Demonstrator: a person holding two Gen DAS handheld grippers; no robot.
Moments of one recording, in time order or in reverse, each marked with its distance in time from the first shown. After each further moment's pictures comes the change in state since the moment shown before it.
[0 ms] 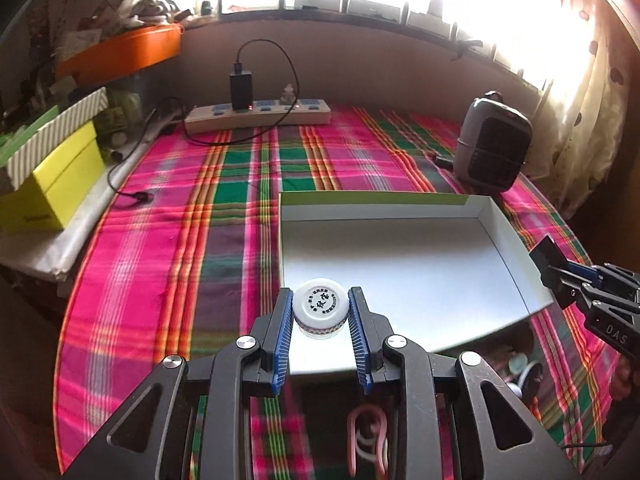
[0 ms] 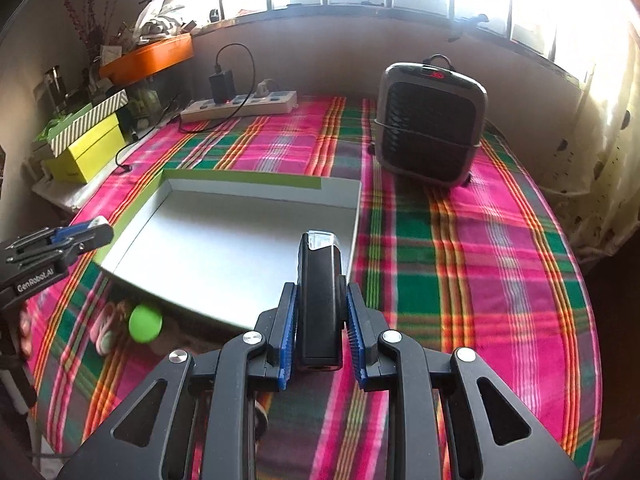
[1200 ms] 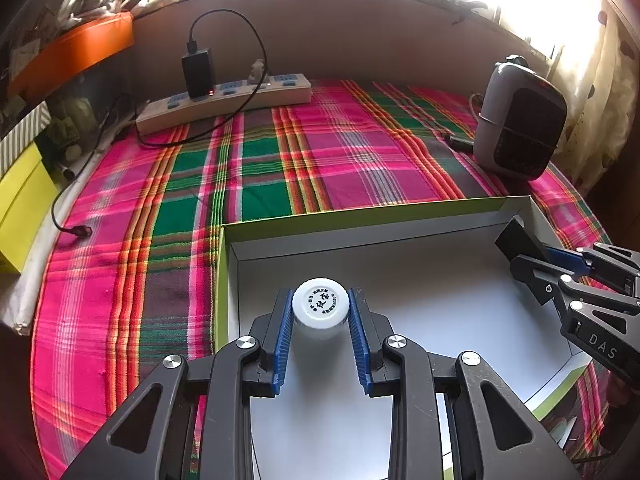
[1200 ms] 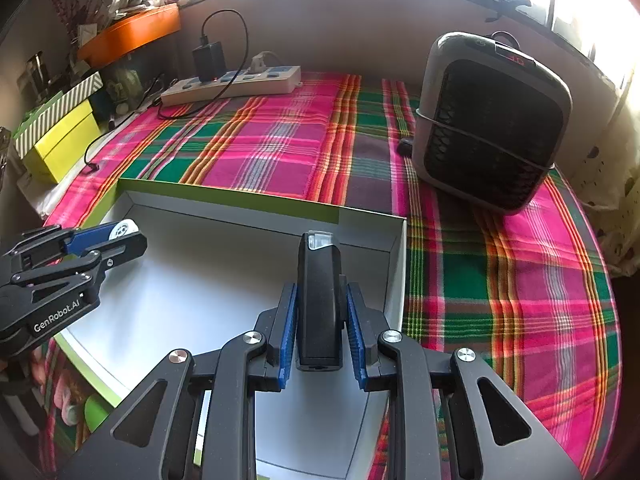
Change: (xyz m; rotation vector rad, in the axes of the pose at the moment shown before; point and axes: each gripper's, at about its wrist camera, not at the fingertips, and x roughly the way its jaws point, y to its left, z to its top) left arm 0.077 -0.015 0.035 0.070 0.085 0.004; right arm 0.079 0.000 0.043 -0.026 0.082 0.006
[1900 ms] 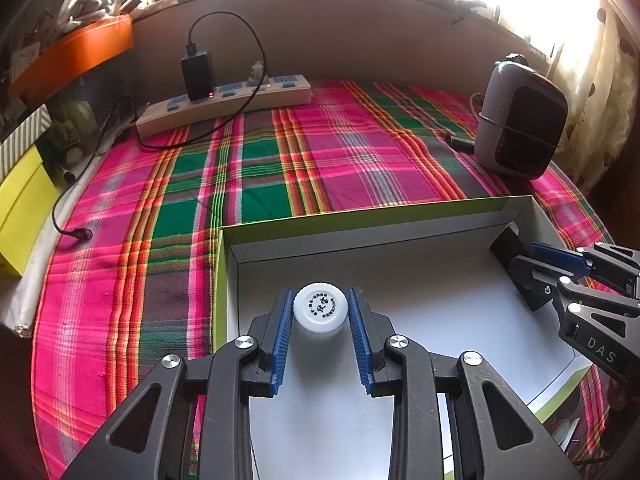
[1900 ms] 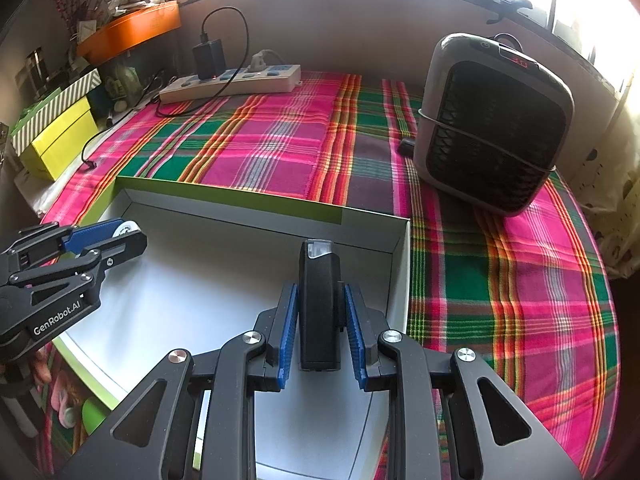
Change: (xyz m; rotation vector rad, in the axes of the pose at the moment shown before) left arm 0.000 0.001 0.003 0.005 -0.005 0.000; right arm 0.002 0.004 0.001 -0.007 0.001 -0.012
